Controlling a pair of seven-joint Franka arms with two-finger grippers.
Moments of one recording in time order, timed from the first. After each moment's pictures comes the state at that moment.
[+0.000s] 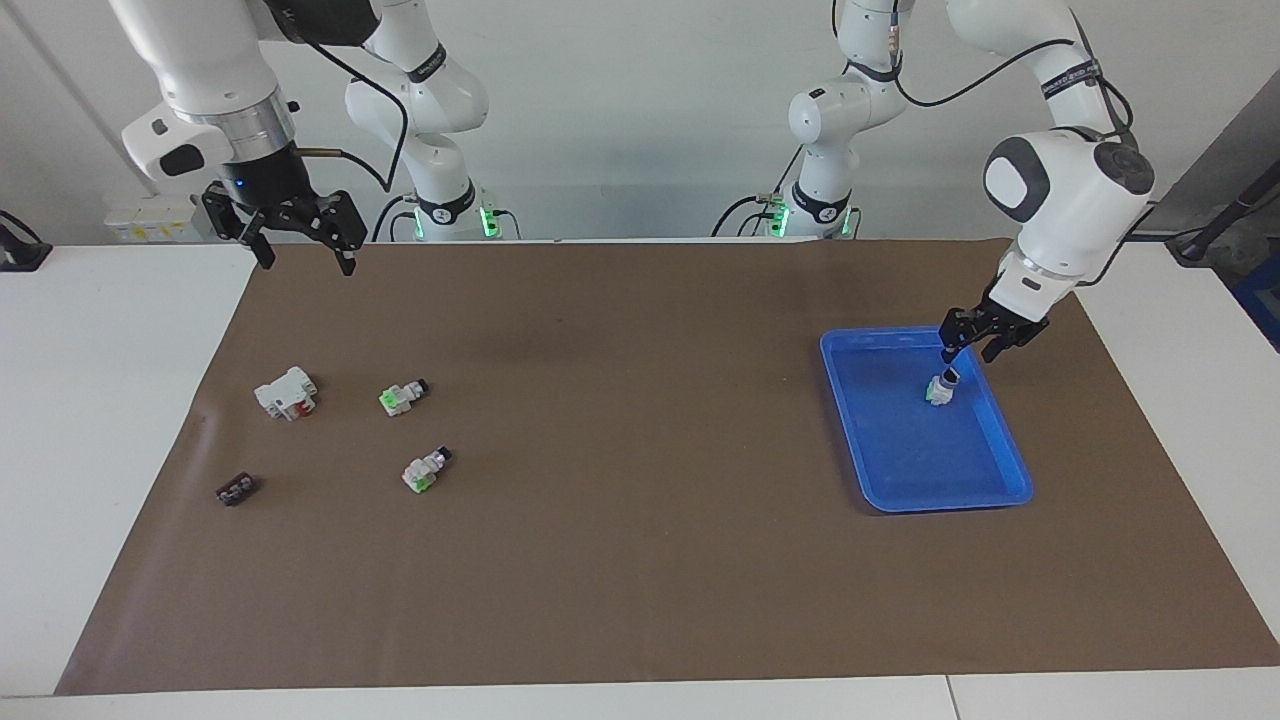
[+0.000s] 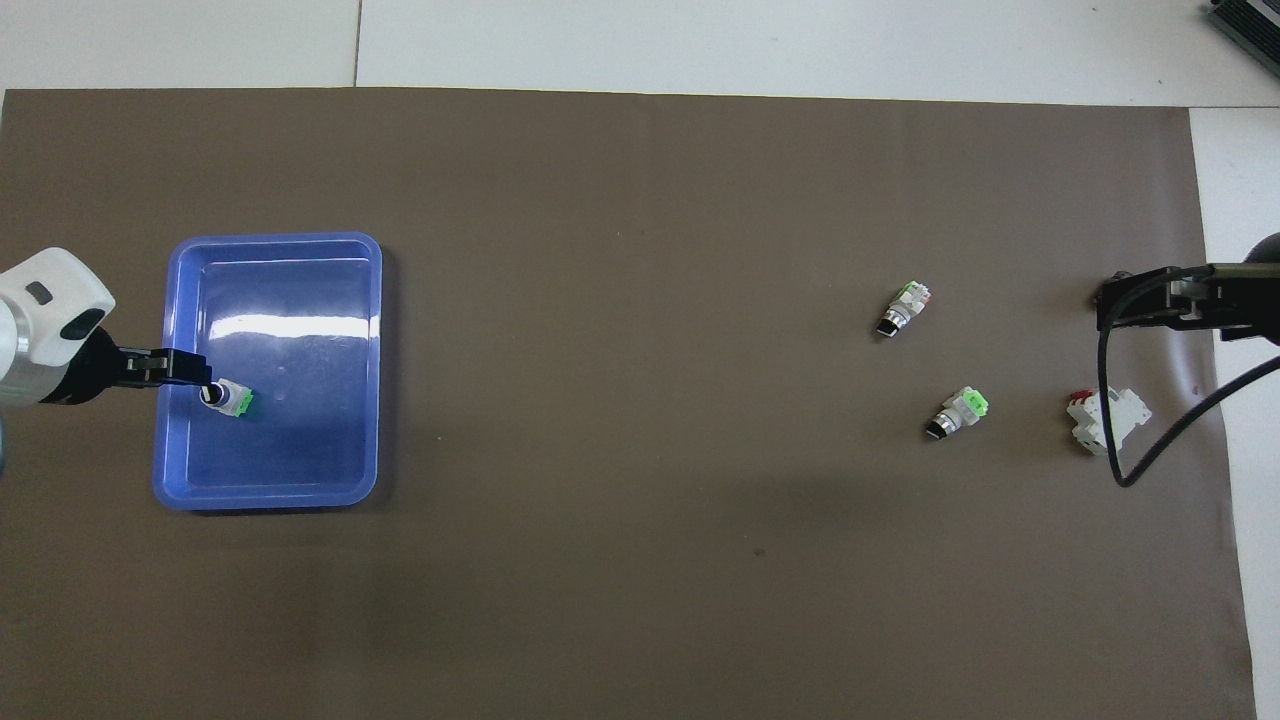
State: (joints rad) left arm 0.37 -0.04 -0.28 -2.06 -0.09 2.04 0.17; right arm 0.02 -0.04 0.01 -1.59 -0.05 1.59 0.13
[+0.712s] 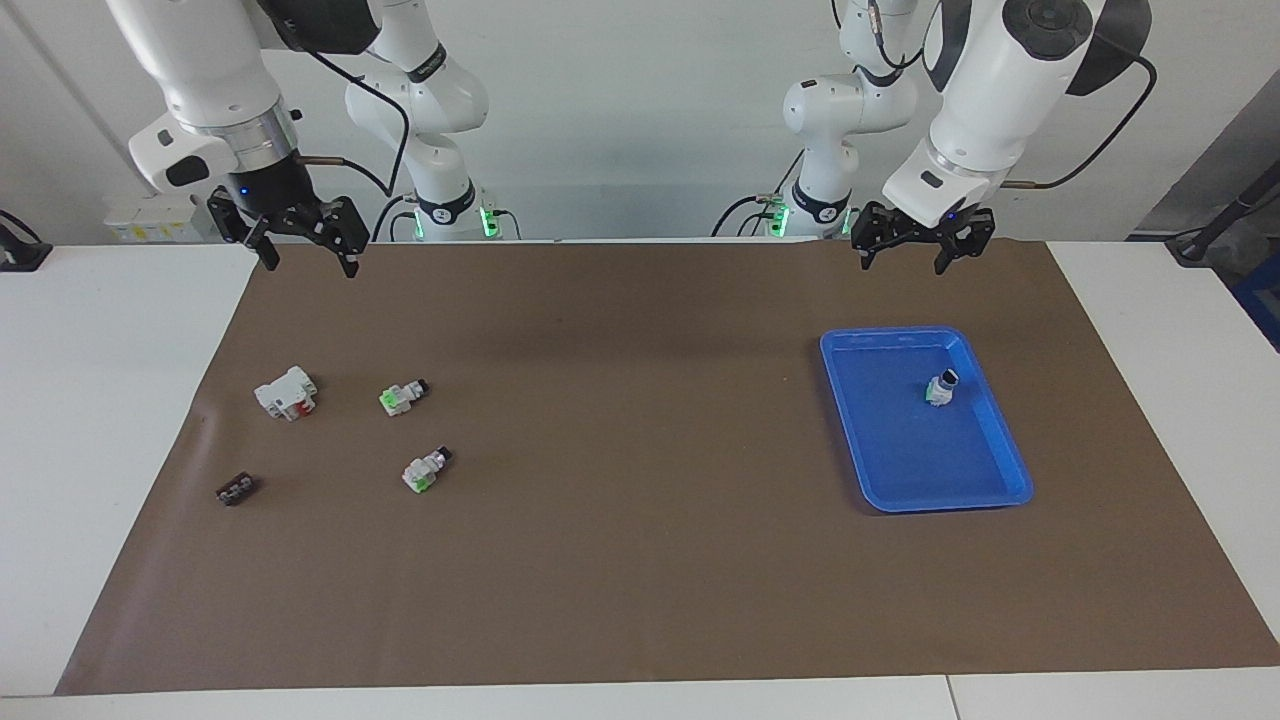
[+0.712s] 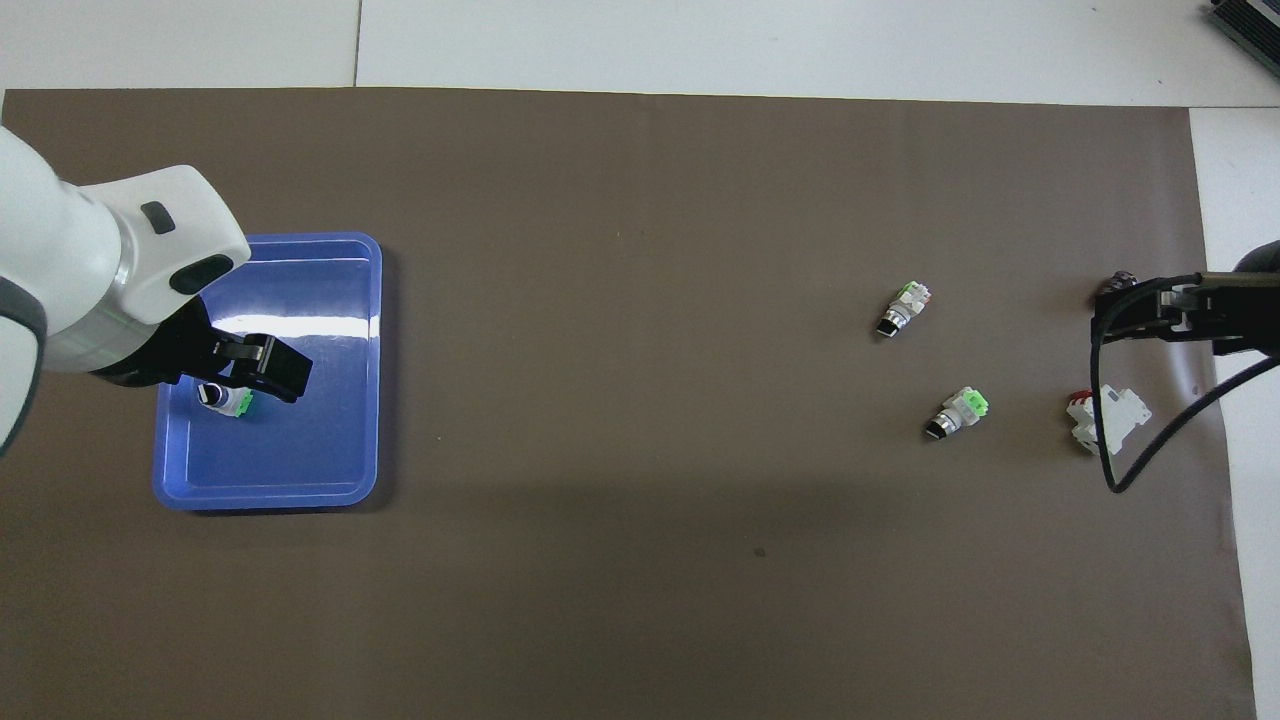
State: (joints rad) left arm 0.02 0.03 -0.29 -1.53 0.03 1.38 -0.05; right arm 0.02 -0.04 0.01 -1.61 -0.05 1.55 0.14
